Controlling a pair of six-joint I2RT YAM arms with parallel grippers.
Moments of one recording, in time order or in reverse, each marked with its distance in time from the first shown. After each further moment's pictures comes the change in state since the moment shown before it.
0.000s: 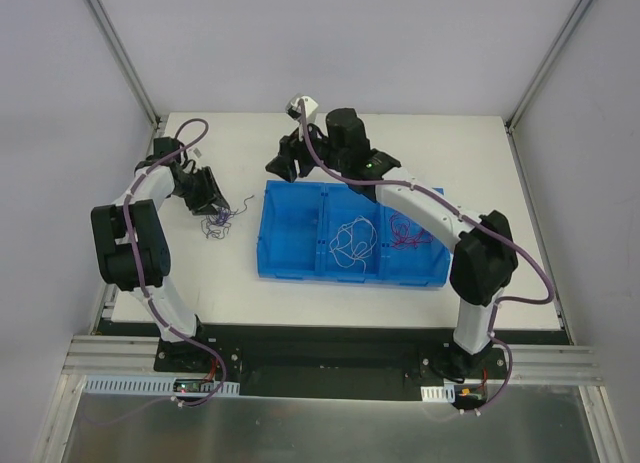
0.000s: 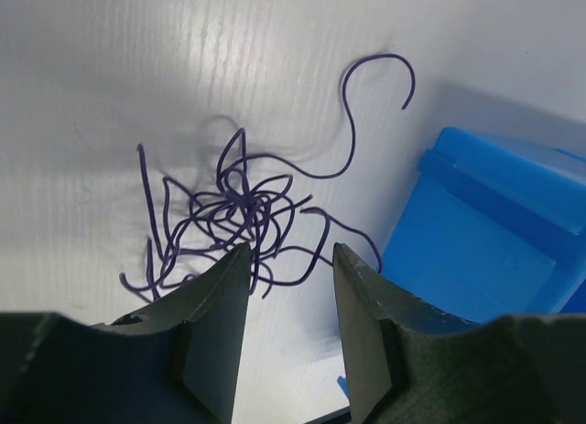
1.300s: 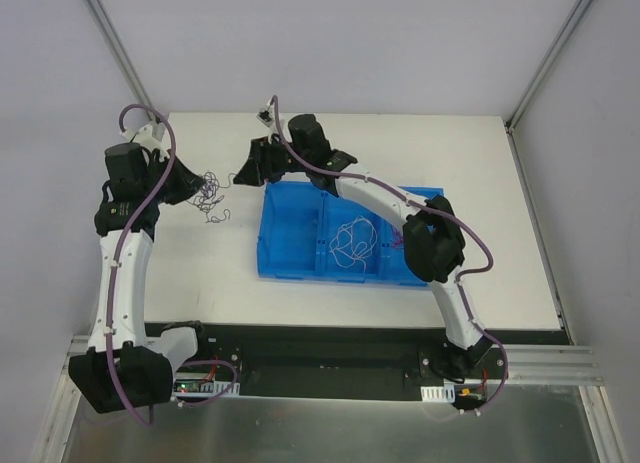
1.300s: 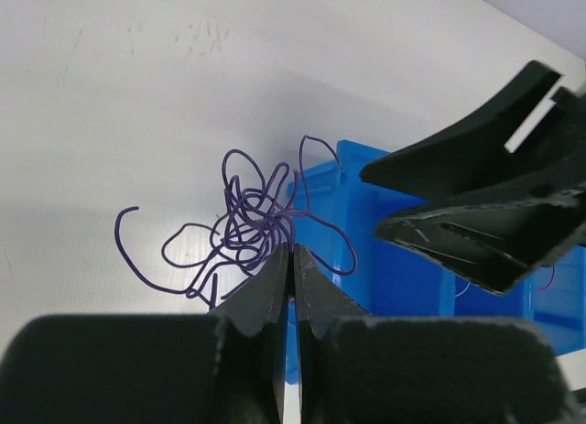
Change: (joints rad) left arm 0.006 -0.695 -0.154 0.100 -0.036 -0.117; right arm 0.049 0.325 0.283 0.003 -0.146 0.412
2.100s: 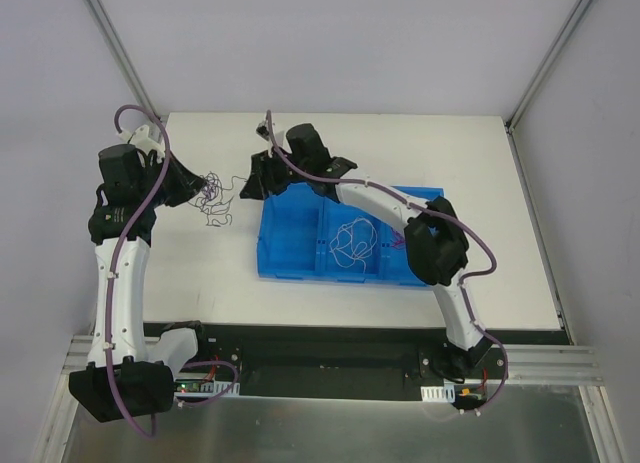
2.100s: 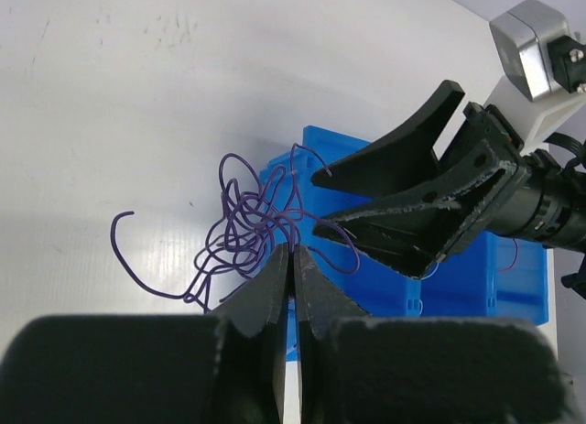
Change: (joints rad) left arm 0.000 -0.065 0.035 -0.069 0.048 -0.034; right arm 0.016 -0.013 -0.071 -0.068 0.028 -0.114
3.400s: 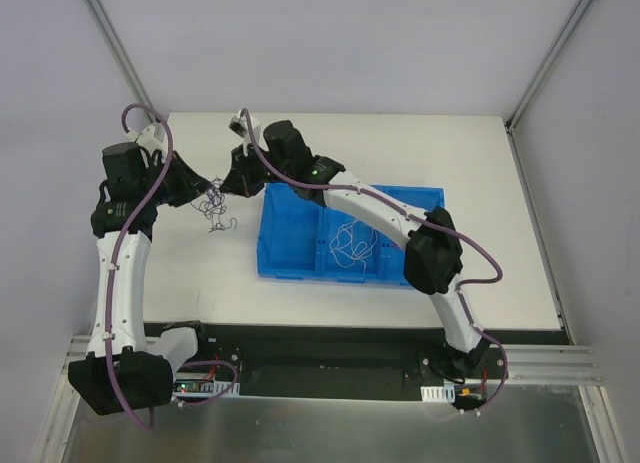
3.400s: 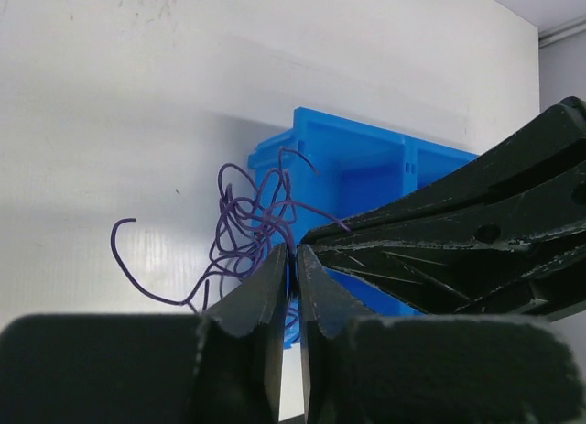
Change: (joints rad) left arm 0.000 0.034 0.001 -0.011 0.057 0.005; right arm 0.116 -0.023 0.152 -0.081 0.100 -0.050
